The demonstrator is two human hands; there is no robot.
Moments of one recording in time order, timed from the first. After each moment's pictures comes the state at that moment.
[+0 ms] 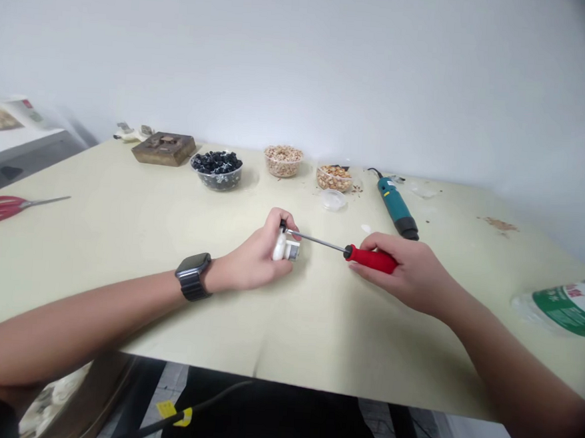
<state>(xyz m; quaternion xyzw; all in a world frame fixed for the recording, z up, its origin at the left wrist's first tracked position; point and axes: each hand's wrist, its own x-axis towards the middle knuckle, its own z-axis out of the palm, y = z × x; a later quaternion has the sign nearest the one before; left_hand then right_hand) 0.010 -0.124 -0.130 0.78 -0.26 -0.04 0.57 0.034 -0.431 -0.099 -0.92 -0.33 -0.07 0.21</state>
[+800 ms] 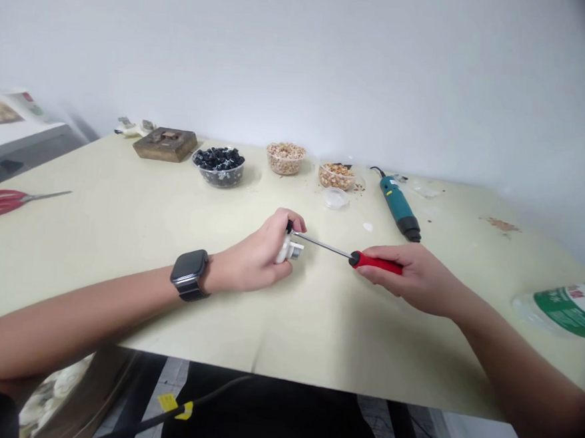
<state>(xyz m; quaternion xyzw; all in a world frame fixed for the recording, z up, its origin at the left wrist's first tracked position) 0.010 -0.118 -0.129 0.82 -0.36 0.07 0.44 0.033 -0.437 -0.089 -0.90 -0.30 0.12 0.29</state>
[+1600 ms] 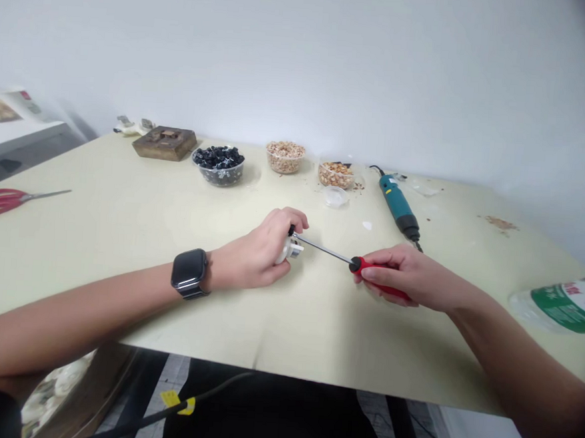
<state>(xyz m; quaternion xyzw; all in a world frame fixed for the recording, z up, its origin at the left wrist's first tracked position) 0.014 -0.115 -0.130 0.80 -0.45 0.17 0.35 0.037 -0.439 -0.092 -0.80 -0.20 0.36 0.43</state>
